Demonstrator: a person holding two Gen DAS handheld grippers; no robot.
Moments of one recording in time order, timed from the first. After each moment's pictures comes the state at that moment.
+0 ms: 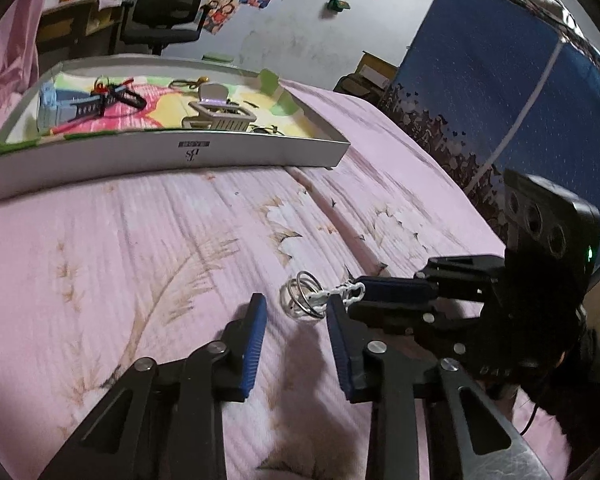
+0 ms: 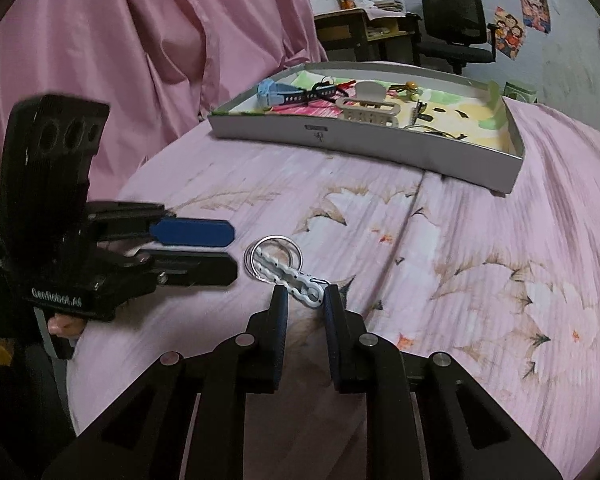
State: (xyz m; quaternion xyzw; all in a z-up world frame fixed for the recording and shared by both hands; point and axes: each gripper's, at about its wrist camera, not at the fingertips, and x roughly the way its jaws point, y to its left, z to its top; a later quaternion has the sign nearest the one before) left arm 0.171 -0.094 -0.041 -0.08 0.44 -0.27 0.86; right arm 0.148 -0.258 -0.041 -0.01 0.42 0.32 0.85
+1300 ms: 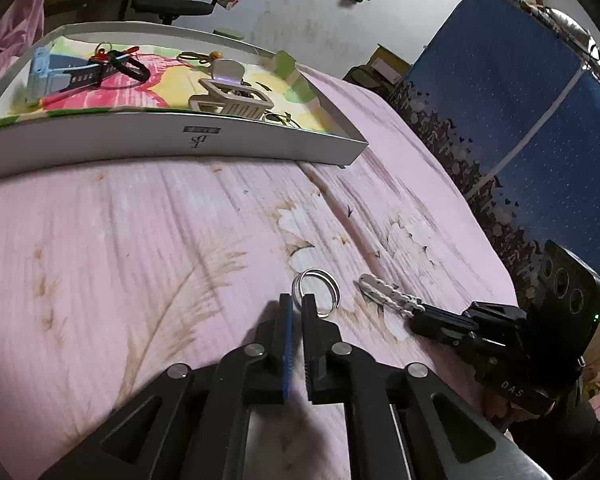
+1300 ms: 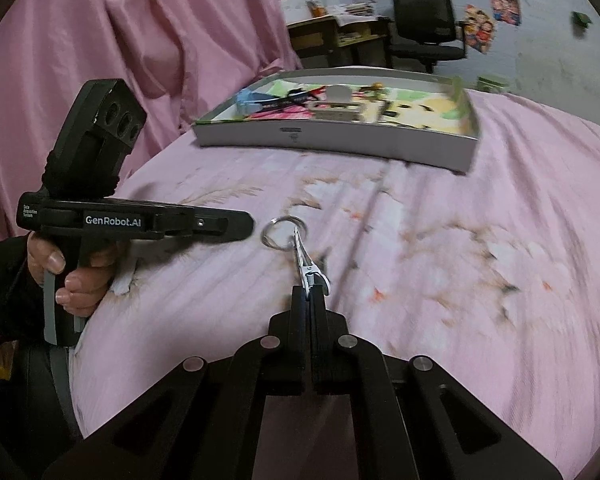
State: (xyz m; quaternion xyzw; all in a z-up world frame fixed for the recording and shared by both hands) left arm 0.201 -0.102 -0.051 -0.11 0.48 -0.27 0.83; right arm 0.122 -0.287 -0.036 0.02 0.41 0.27 0.87
